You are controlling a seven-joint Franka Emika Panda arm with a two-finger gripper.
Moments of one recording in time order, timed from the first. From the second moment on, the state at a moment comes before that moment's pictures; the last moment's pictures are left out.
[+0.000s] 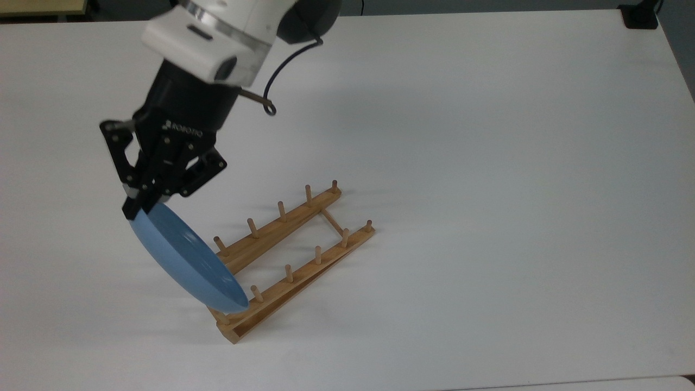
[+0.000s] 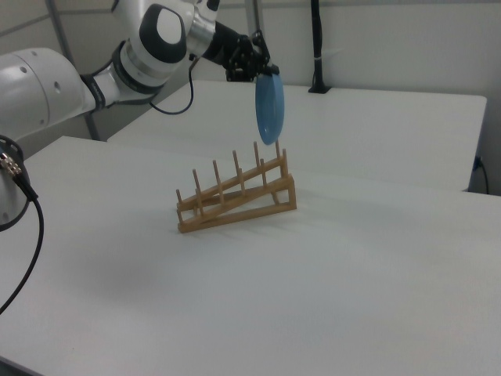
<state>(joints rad) 0.10 0.51 -0.18 -1.15 -0.63 2.38 -0.18</state>
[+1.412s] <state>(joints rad) 0.01 0.29 -0.34 -1.38 0.35 1.78 -0.32</state>
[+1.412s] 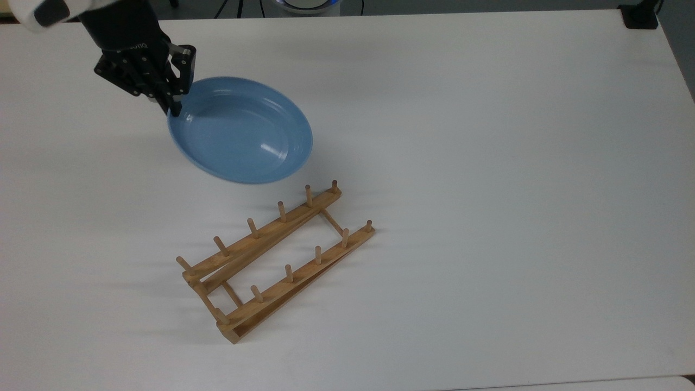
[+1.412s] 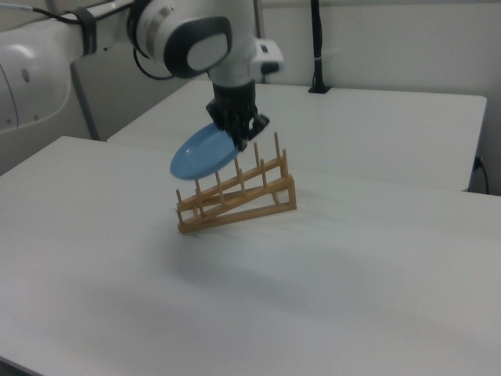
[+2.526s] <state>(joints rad) -0.14 0.45 -0.37 -1.64 0.39 1.86 -0.62</state>
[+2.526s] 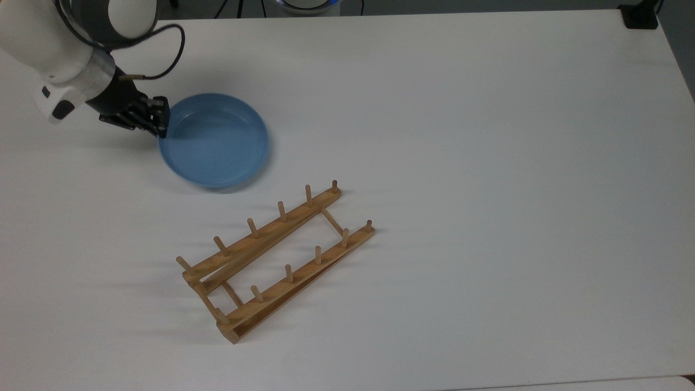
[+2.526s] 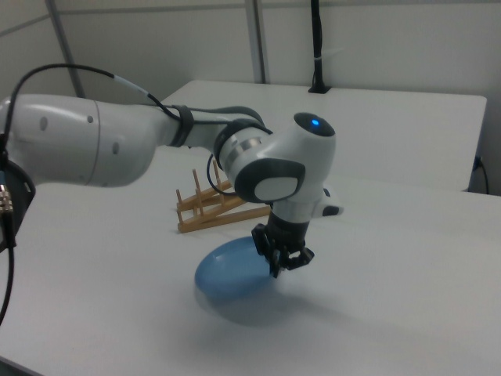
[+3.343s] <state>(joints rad) -0.17 0.47 -0.38 -1.65 0.32 1.95 -0.63</state>
